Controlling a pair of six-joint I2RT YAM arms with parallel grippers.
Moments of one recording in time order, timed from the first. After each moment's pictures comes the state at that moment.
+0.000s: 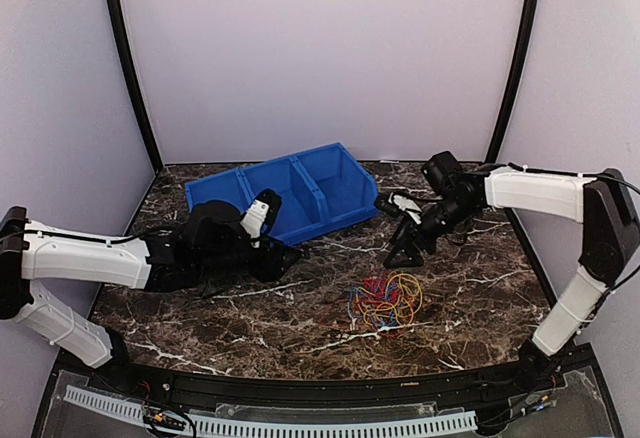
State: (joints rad) left arm -0.93 1.36 0.73 0.14 -0.07 -0.32; right arm 0.51 1.65 1.14 -0.68 -0.65 -0.53
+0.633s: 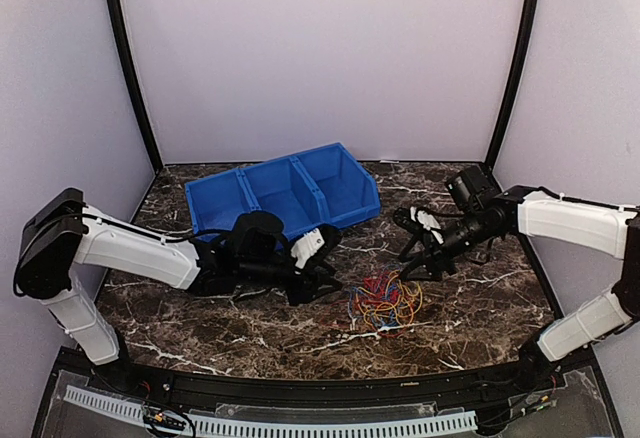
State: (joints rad) left arm -1.00 1.64 0.83 0.30 0.27 0.05; right arm 0.51 1.37 0.90 -0.59 -0.75 -0.63
